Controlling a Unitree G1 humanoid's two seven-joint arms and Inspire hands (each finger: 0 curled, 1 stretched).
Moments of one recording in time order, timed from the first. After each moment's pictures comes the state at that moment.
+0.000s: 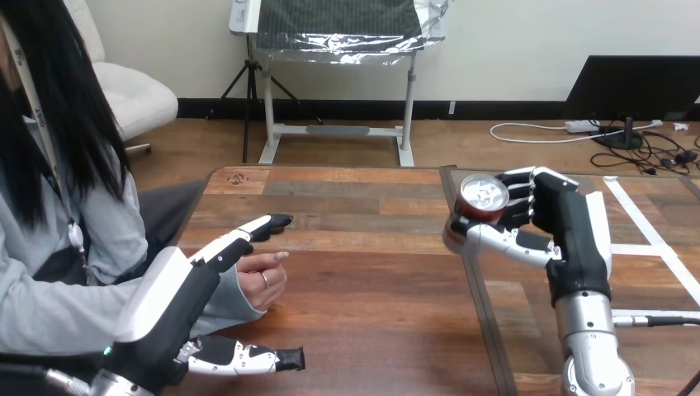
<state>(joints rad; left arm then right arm) 0.07 0.37 0.12 0.40 0.45 -0.95 -0.04 -0.36 -0.20 -0.08 0.93 -0.12 -0.71 -0.17</state>
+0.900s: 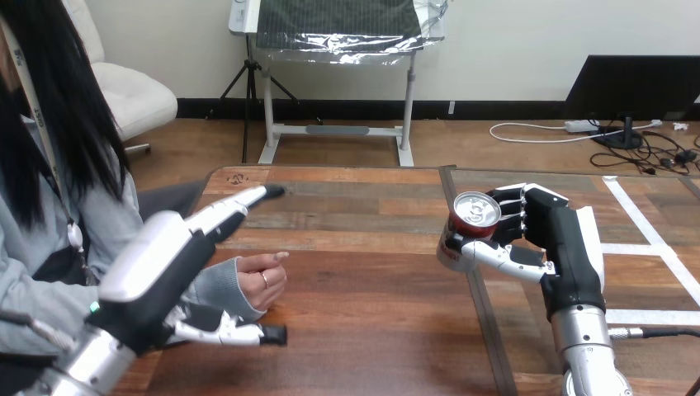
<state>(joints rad) -0.05 0.51 0.09 0.40 0.48 -0.88 -0.05 -0.36 -0.20 -0.08 1.00 -0.12 -0.77 -0.15</state>
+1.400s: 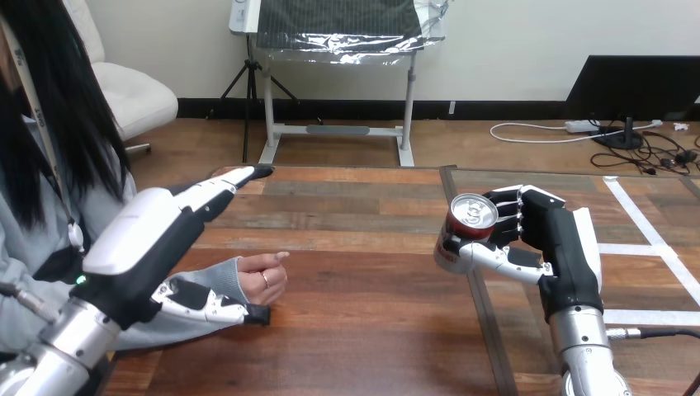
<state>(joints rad) -0.13 0.58 0.07 0.45 0.49 -0.85 -0.05 -0.36 -0.19 -0.08 1.00 -0.12 -0.78 -0.13</state>
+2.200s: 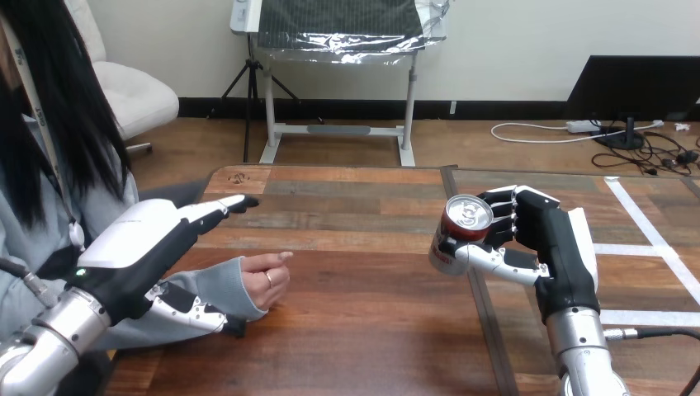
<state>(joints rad) -0.26 0.67 -0.04 0.69 0.58 -0.84 -0.03 -0.36 -0.19 -0.08 1.00 -0.11 -0.79 -0.11</state>
